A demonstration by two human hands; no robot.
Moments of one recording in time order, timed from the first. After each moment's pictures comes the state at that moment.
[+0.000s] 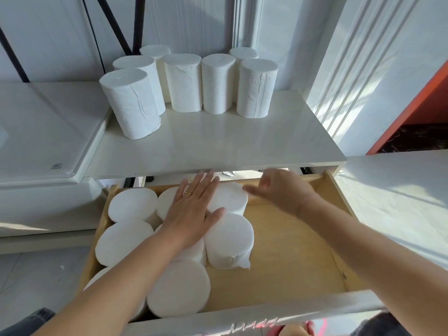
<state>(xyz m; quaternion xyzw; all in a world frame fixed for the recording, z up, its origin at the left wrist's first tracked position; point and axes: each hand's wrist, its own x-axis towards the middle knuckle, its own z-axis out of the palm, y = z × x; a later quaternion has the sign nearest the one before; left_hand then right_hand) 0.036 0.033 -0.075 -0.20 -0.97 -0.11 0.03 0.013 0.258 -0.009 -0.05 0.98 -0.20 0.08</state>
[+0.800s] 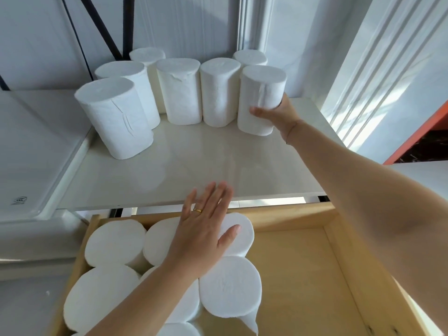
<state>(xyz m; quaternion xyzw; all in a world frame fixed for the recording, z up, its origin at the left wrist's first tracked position) -0.001 0.060 -0.074 -0.20 -0.97 -0.11 0.09 -0.233 0.271 -0.002 -0.05 0.76 -0.65 -0.03</state>
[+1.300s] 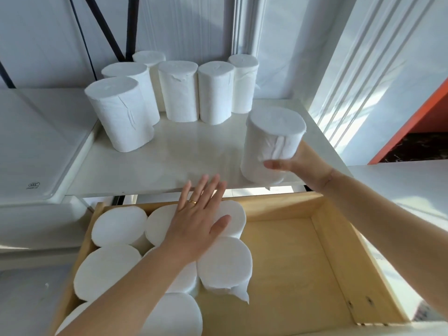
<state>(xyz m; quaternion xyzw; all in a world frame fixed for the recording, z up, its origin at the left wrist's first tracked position) 0.010 0.053 -0.074 -0.21 -0.97 -0.08 0.07 -0.079 0.307 0.004 -0.13 0.78 -0.61 0.08</state>
